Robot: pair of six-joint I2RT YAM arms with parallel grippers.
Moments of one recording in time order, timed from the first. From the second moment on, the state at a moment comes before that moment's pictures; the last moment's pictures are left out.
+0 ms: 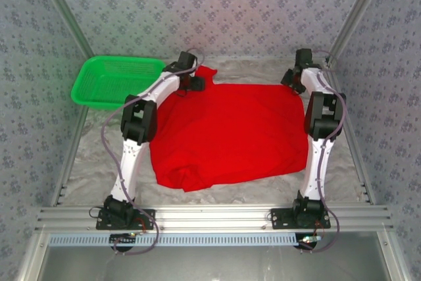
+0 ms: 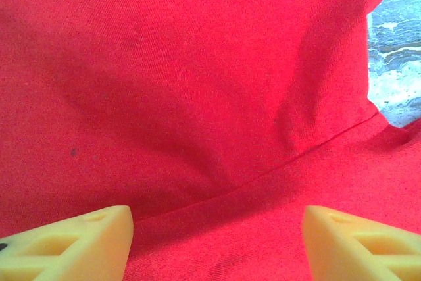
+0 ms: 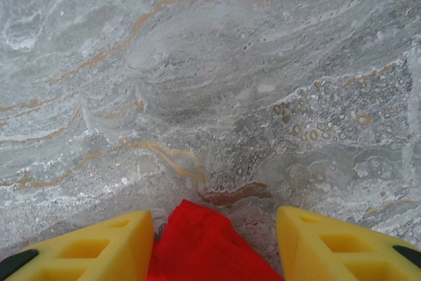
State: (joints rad) left arm -0.39 2.48 2.16 -0.65 0.03 -0.27; right arm -0.08 2.35 1.96 -0.66 0.02 0.40
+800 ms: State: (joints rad) left arm -0.38 2.54 2.22 -0.68 0.07 -0.27; right arm -0.06 2.46 2.18 -0.94 0.14 0.17
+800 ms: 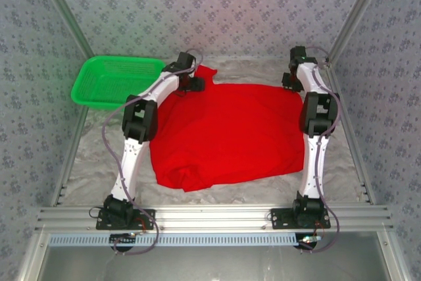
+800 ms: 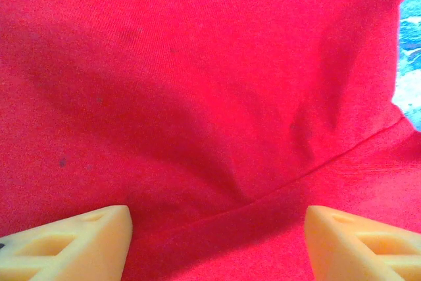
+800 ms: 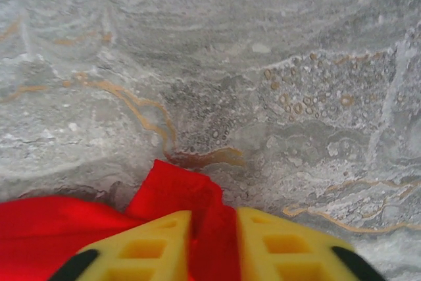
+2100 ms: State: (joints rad) left arm -0.33 2.55 2.23 -0.68 0.13 -0.31; right arm -0.03 2.45 2.16 -0.80 0.16 -0.04
